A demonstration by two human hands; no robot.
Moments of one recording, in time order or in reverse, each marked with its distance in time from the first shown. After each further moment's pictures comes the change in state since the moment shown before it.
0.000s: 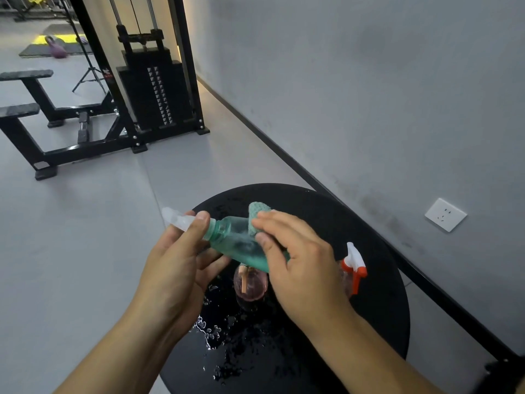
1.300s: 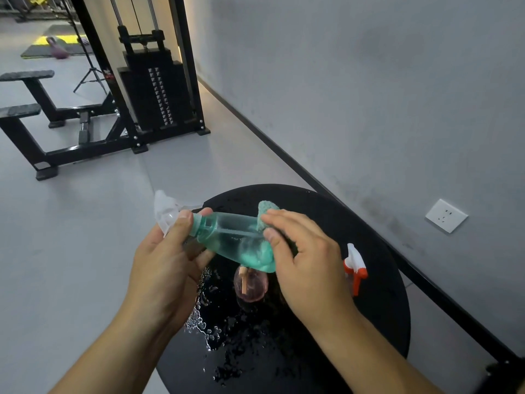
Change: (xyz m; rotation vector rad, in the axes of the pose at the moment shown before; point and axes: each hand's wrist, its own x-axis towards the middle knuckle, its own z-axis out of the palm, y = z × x) left_hand 0.008 0.002 -0.005 0.025 0.103 0.134; right_hand 0.003 0.004 -0.002 0.037 0.063 0.074
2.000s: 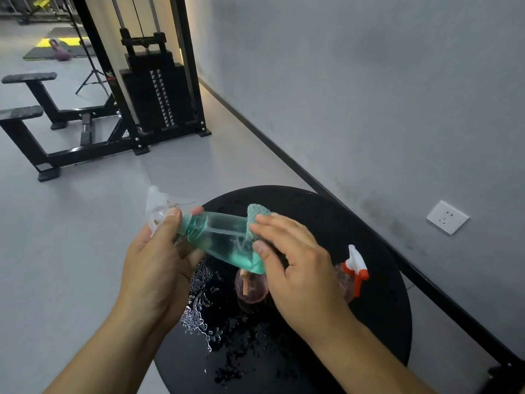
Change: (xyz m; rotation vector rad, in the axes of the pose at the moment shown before) left_hand 0.005 0.009 -0.004 -0.015 0.031 0.029; right_hand -0.006 -0.002 0.006 -0.006 -0.084 -0.082
